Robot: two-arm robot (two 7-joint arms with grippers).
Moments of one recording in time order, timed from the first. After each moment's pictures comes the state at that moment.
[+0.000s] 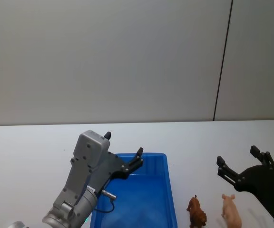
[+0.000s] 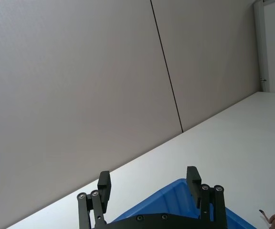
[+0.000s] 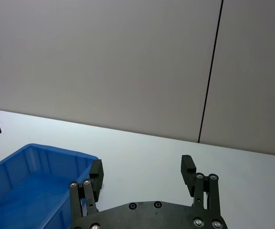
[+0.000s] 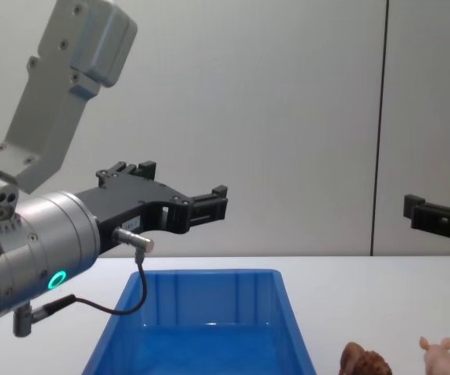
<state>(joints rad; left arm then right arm) -0.24 0.38 0.45 -1.63 -0.20 0.01 -0.01 -0.01 0.34 -0.23 -1.77 0.29 0.03 0.07</state>
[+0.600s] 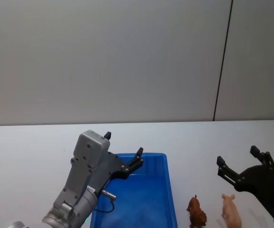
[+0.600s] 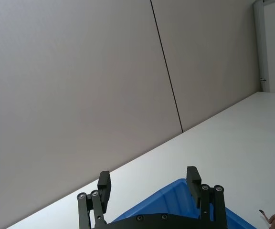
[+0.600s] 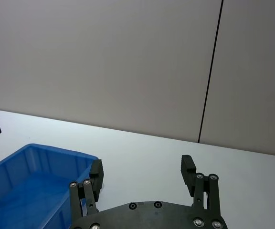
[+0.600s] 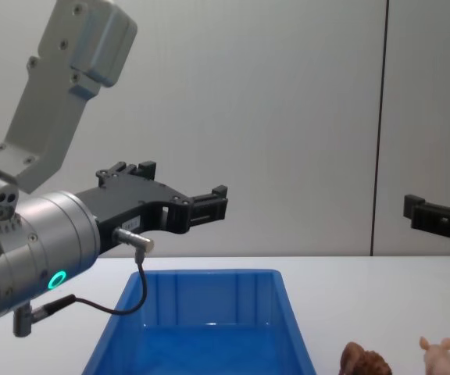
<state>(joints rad) -0.24 0.38 0.45 -1.63 -0.20 0.01 -0.01 -0.01 0.34 -0.23 -1.77 0.29 0.03 0.07</state>
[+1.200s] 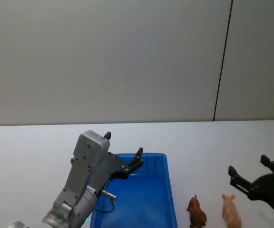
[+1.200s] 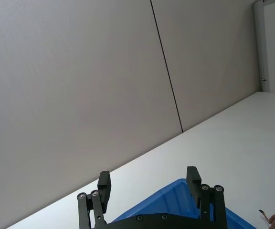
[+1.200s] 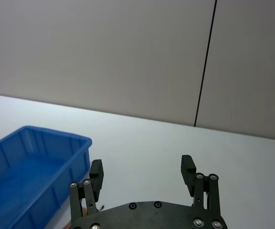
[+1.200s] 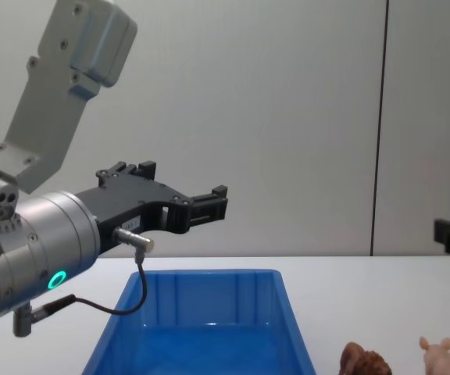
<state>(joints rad) -0.24 0.38 0.45 -1.63 -0.20 0.01 -0.01 -0.05 0.40 -0.18 -1.77 0.35 0.07 0.11</state>
